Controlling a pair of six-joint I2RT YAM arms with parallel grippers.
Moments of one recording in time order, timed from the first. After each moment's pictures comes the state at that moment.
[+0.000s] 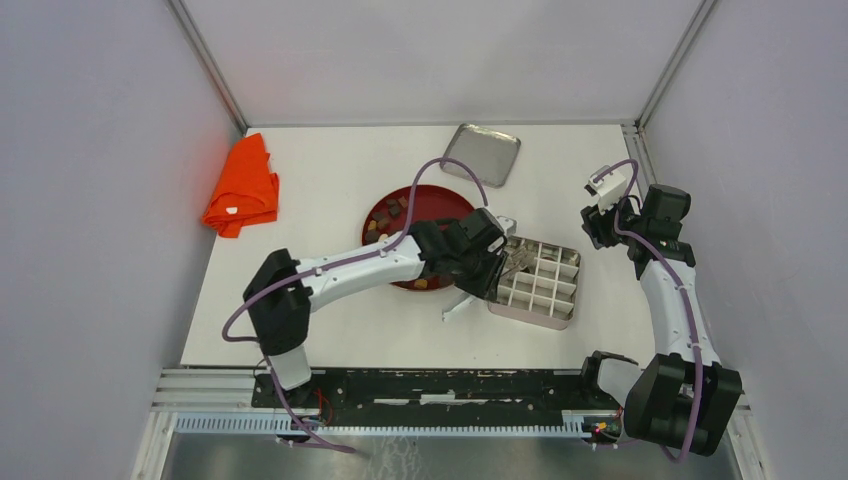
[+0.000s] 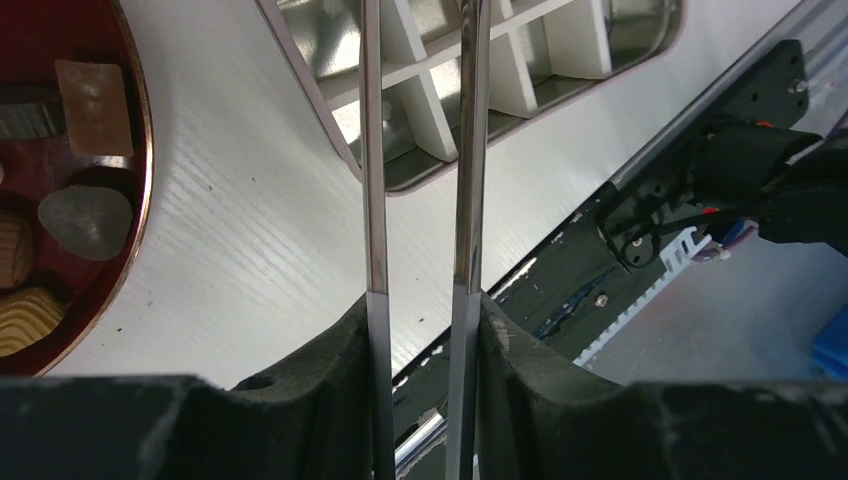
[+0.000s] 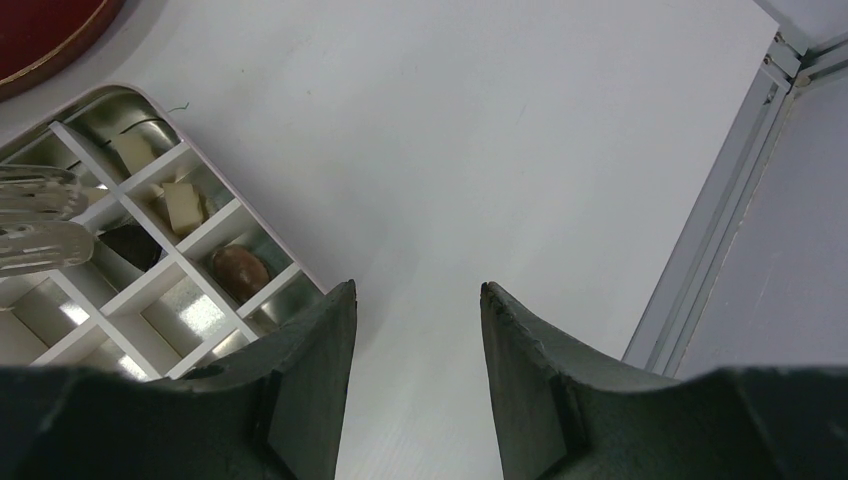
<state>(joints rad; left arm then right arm) -1.07 1.79 1.46 -0.67 0.13 -0.51 -0.25 1.10 0.80 -0.36 -0.52 -0.68</state>
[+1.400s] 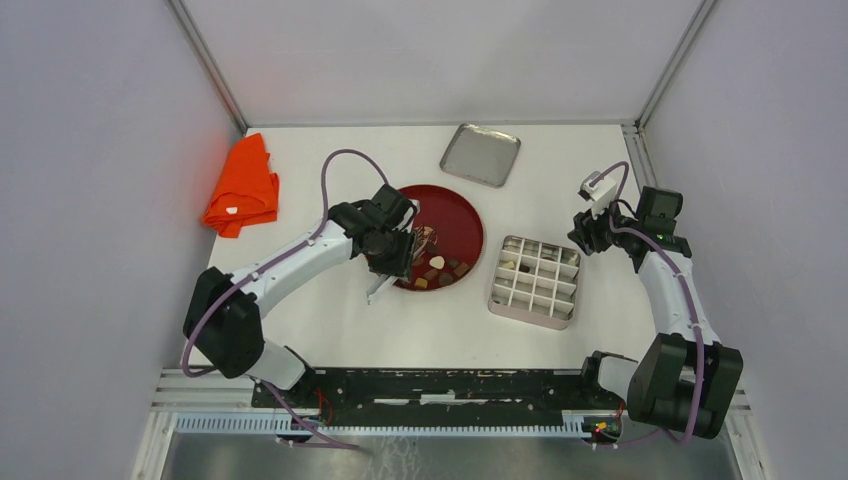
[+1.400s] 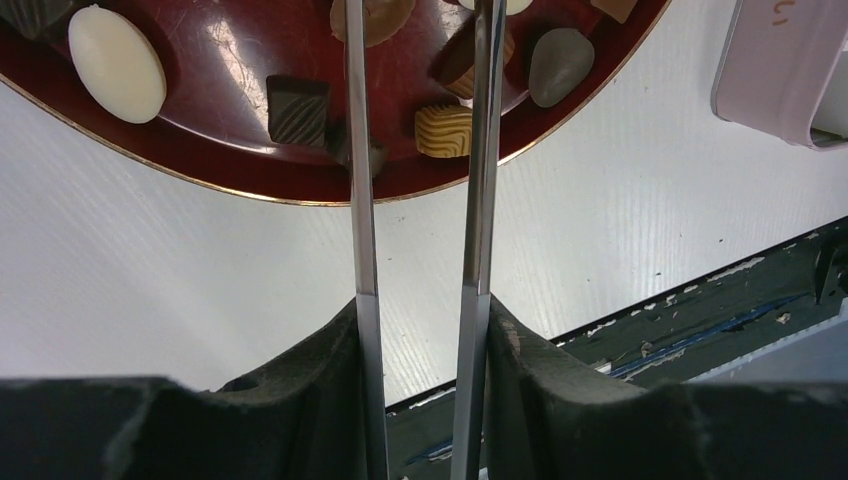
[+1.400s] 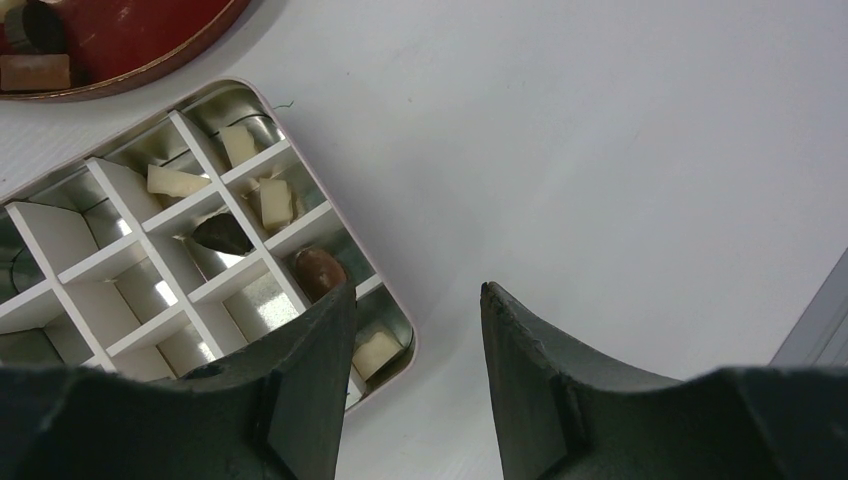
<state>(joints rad) -0.67 1.48 1.15 -0.84 0.08 -0.39 -0.25 1.18 0.80 -0.41 -0.69 -0.71</state>
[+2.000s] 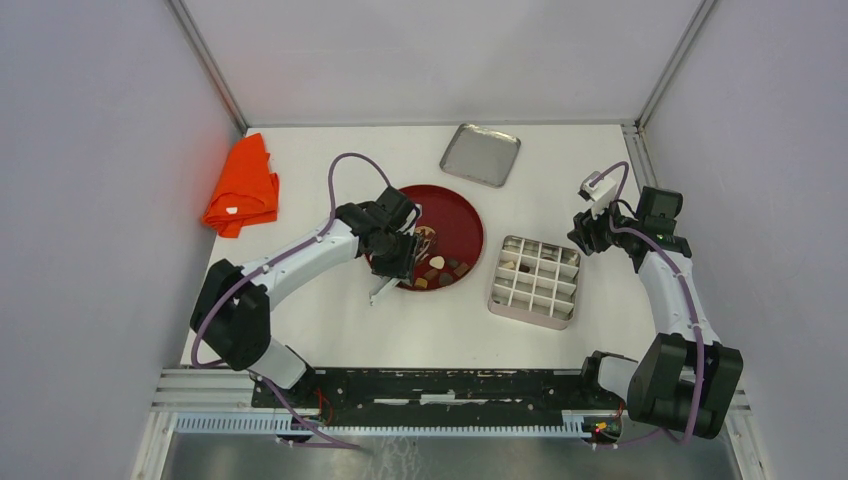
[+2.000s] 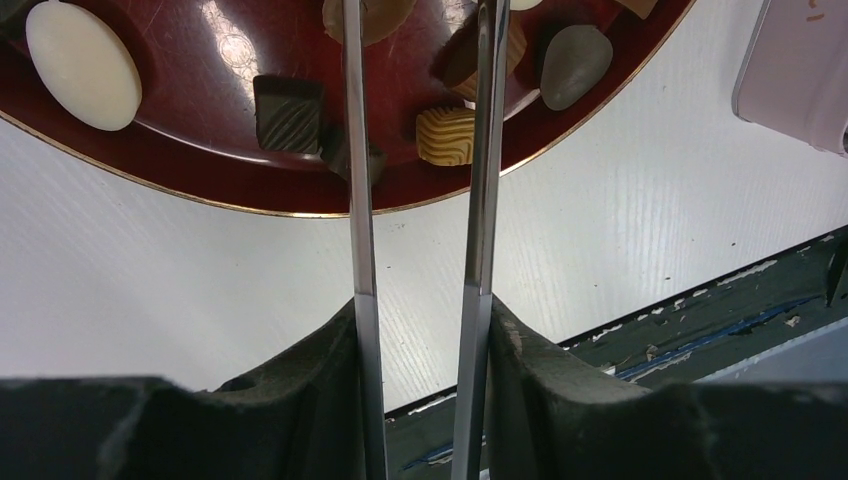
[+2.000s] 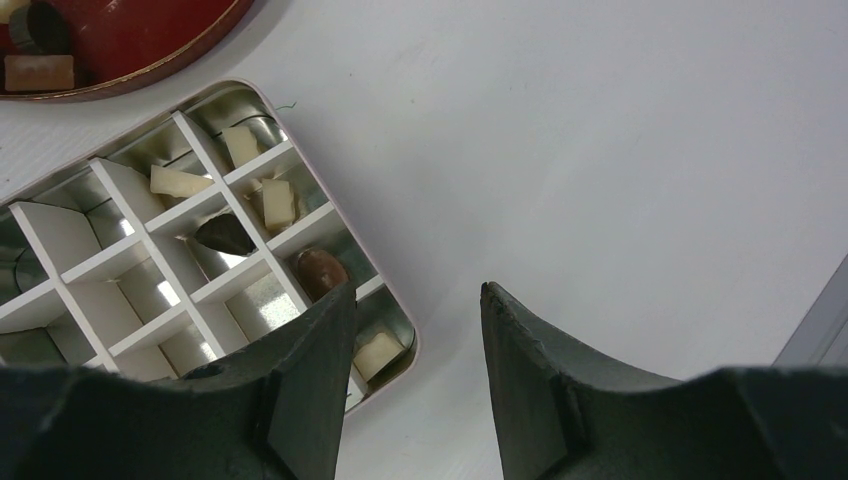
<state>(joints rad) -0.67 1.53 1.14 -0.81 0.11 -0.39 -0.25 1.18 0.80 -0.41 -0.70 -0.71</state>
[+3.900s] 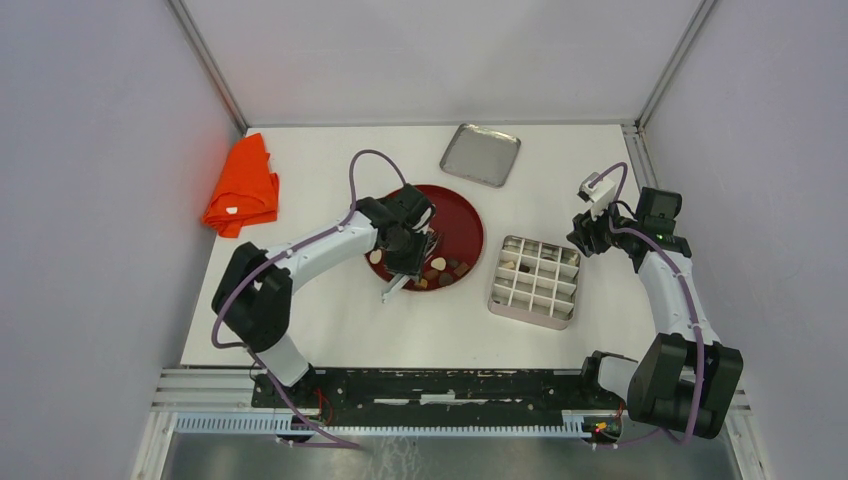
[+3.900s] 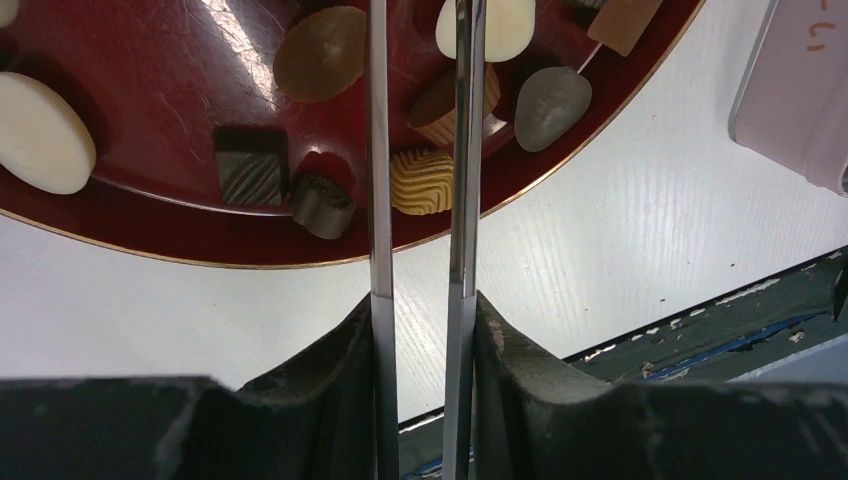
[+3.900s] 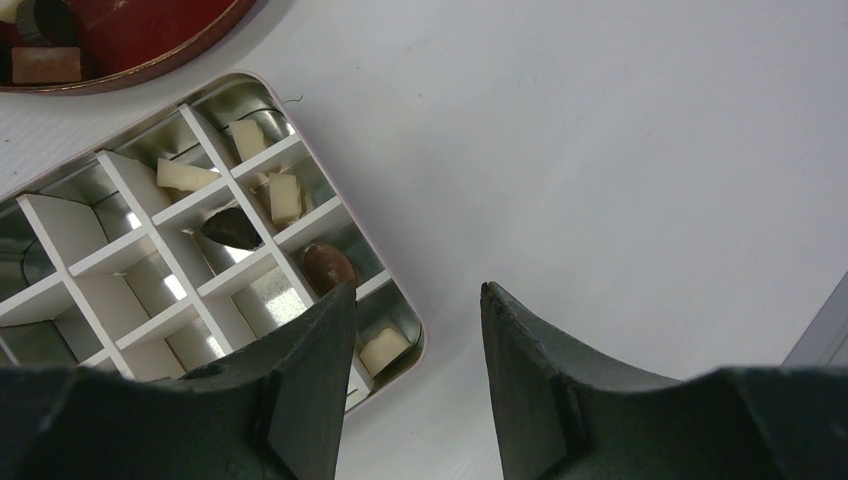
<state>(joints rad) -0.70 1.67 1.23 -0.82 0.10 -0.39 -0.25 1.18 0.80 -0.42 -0.70 -0.72</state>
